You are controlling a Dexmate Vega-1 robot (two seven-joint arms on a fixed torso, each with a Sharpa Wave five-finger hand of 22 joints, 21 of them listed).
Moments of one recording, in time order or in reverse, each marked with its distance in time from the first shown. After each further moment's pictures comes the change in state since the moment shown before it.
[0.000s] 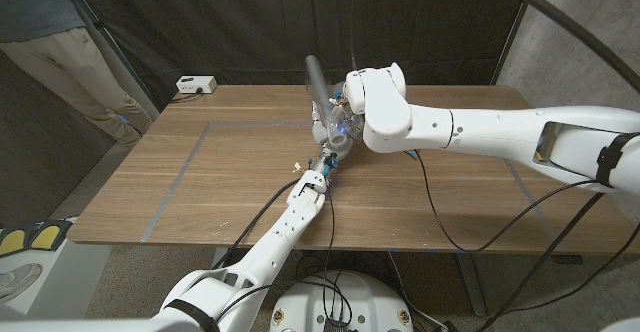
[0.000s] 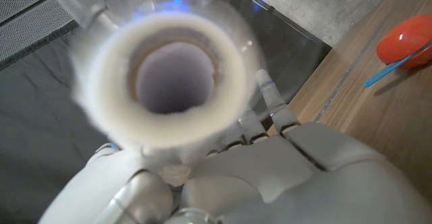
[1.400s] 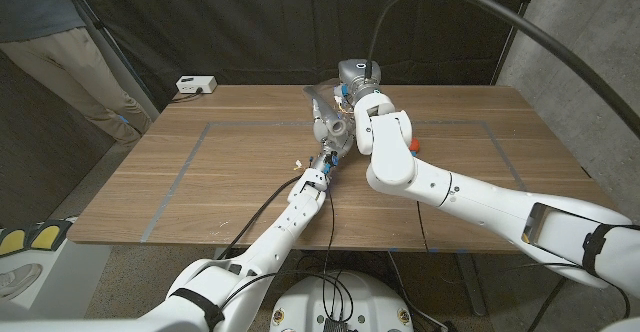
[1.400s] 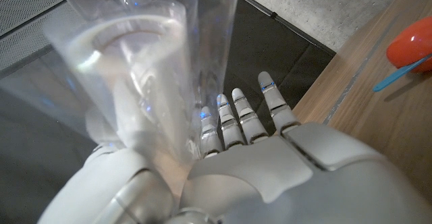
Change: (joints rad) left arm -0.054 -0.025 -0.014 0.105 -0.003 -0.016 -0.085; left_hand 0.012 -0.004 -0.041 -0.016 0.008 -0.054 -0.017 -0.004 0.002 -0.074 0.013 -0.001 -0.007 -0.068 0.032 -0.005 0.000 -0.040 0.029 -0.041 0.000; right arm -0.487 0.074 0.354 0.048 -0.392 0.182 -0.558; right_hand 0.055 -0.032 0.061 -0.007 -0.008 0.033 0.046 0.019 0.072 0.059 0.012 0.055 0.040 0.069 -0.019 0.067 0.115 0.076 -0.002 0.006 0.023
